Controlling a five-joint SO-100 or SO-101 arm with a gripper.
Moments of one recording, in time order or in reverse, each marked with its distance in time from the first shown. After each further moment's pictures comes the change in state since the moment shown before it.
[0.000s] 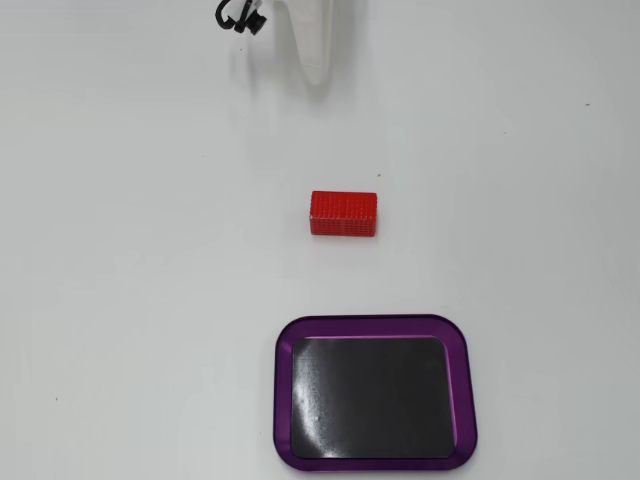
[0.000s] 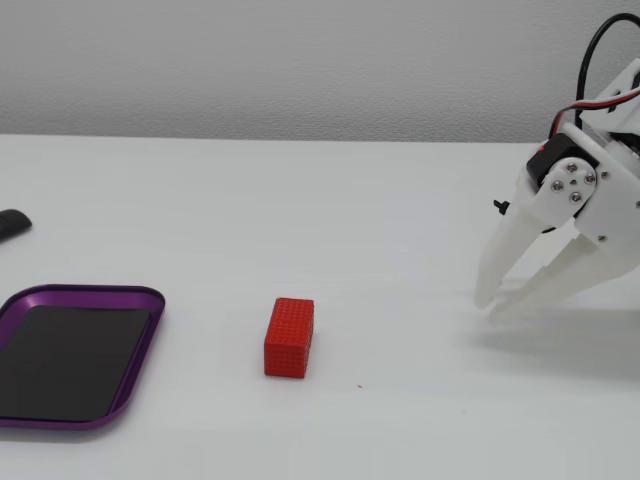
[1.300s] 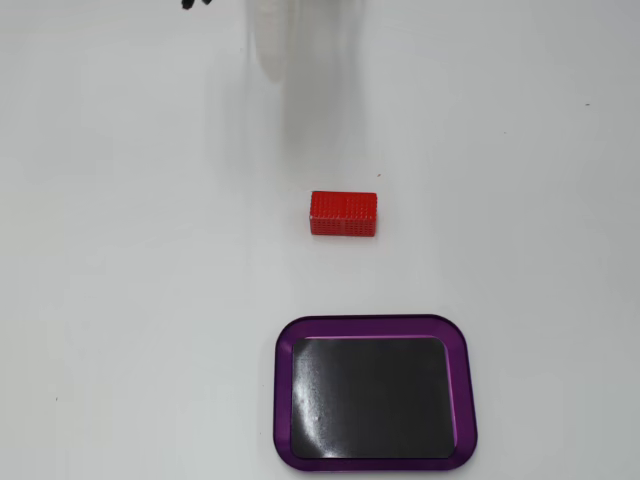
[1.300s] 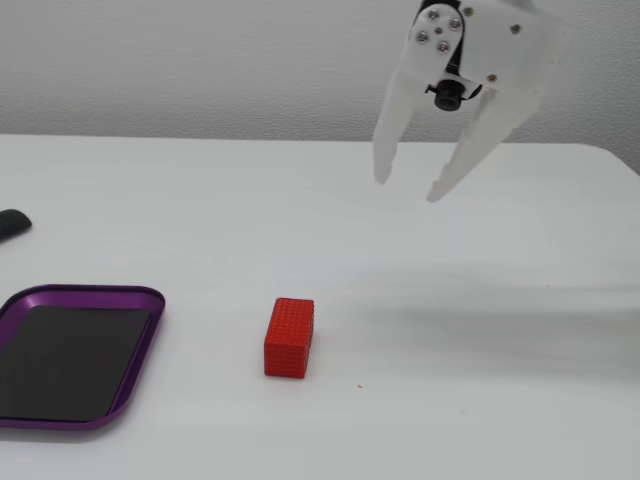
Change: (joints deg) arm 6.2 -73.5 -70.0 9.0 -5.5
